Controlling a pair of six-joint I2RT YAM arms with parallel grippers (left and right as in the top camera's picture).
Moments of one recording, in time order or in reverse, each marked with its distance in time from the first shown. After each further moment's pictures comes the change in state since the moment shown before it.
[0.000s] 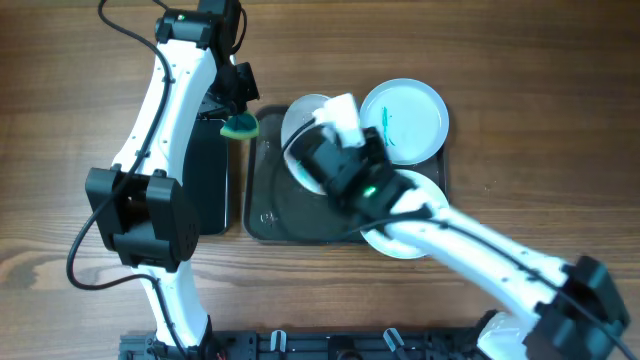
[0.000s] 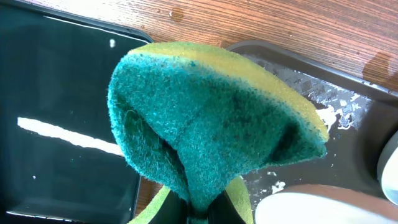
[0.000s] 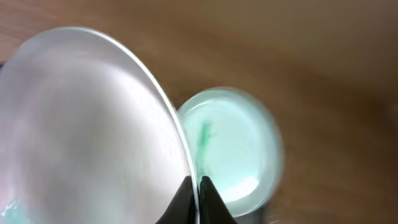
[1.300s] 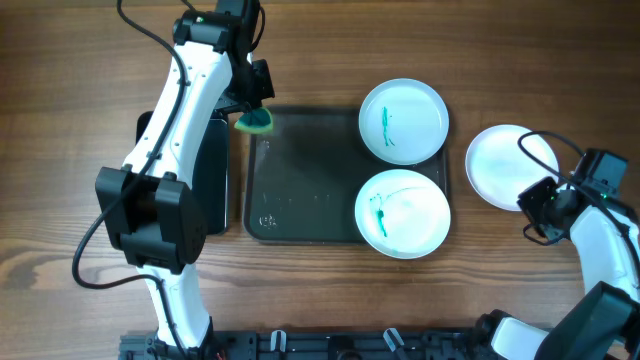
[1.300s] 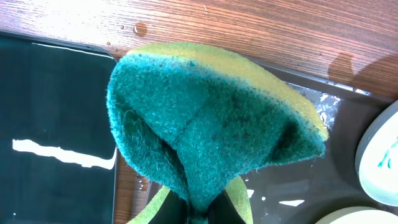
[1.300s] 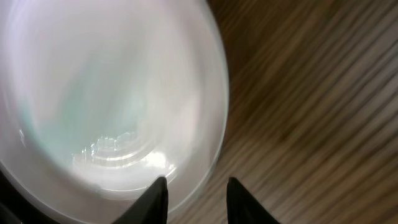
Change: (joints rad) left arm -0.058 0.000 0.000 0.064 0.000 0.000; right arm -1.339 -0.188 -0.495 -0.023 -0.849 0.197
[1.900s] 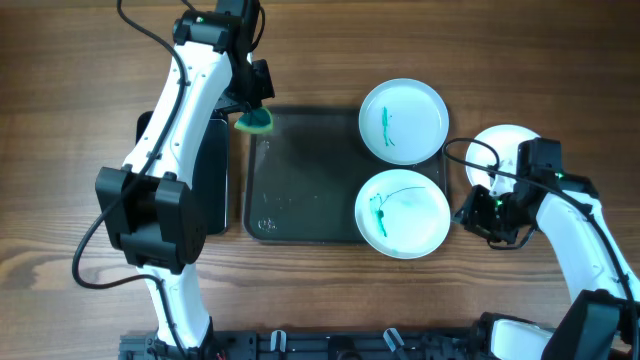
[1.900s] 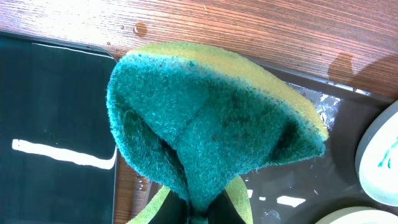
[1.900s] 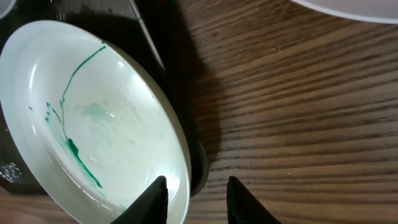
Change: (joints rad) left arm 0.000 0.000 0.000 -0.001 0.000 0.000; right arm 0.309 0.004 0.047 -0.308 -0.248 -0.249
